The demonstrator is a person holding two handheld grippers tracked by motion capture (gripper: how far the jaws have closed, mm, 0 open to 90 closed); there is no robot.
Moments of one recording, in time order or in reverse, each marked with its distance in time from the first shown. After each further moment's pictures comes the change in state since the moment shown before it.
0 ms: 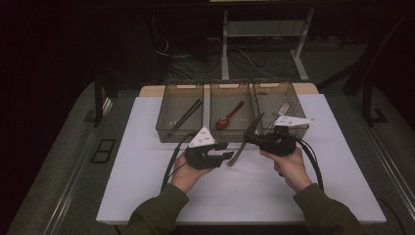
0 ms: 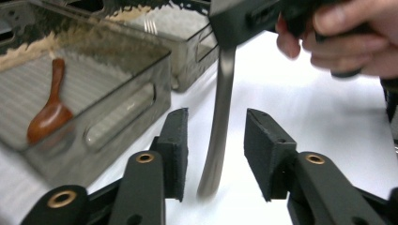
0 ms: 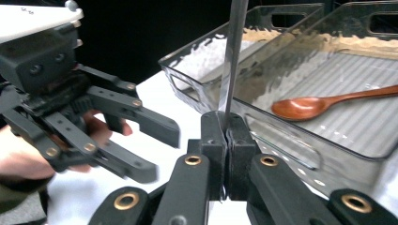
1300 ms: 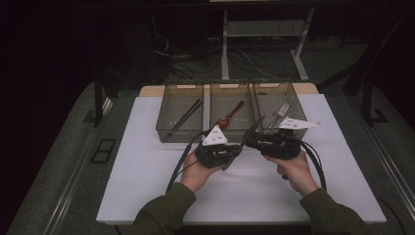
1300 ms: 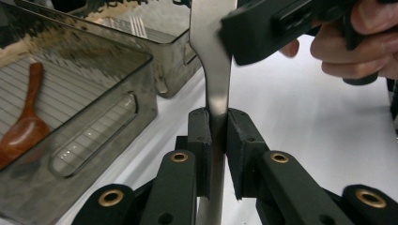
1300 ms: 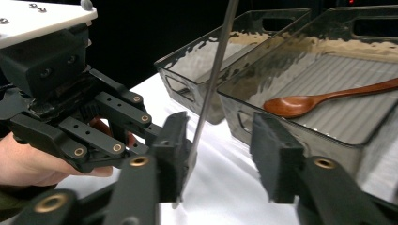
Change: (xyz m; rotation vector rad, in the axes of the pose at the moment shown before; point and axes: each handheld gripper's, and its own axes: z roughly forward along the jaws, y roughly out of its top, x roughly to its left) left arm -0.013 0.019 0.030 0.040 -0.004 0.037; right arm 0.004 -0.005 -0.008 -0.023 -0.018 -0.002
